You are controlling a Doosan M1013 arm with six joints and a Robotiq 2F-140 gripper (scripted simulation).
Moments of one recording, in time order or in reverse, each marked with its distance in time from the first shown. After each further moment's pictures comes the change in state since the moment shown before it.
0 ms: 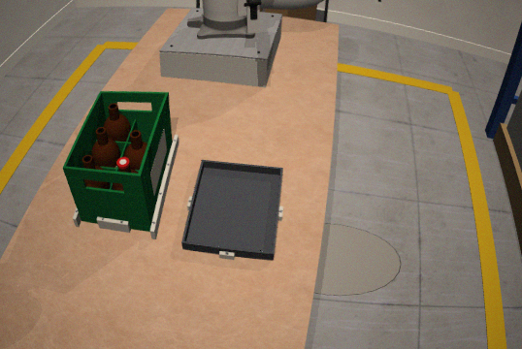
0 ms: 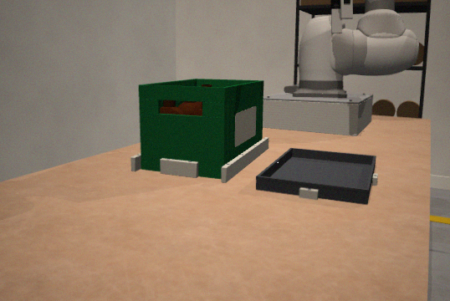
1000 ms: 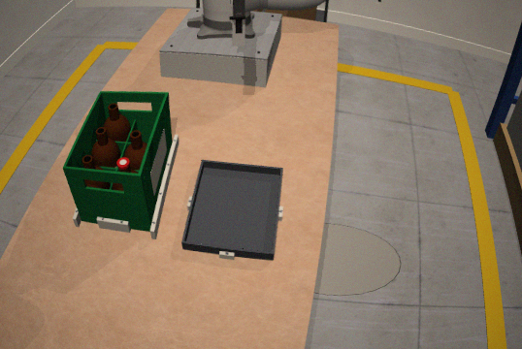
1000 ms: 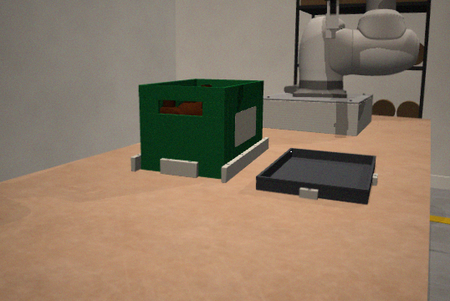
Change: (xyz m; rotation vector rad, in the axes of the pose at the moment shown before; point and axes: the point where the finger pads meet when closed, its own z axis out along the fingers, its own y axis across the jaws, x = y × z) arm -0.026 0.008 0.021 0.073 -0.021 0.108
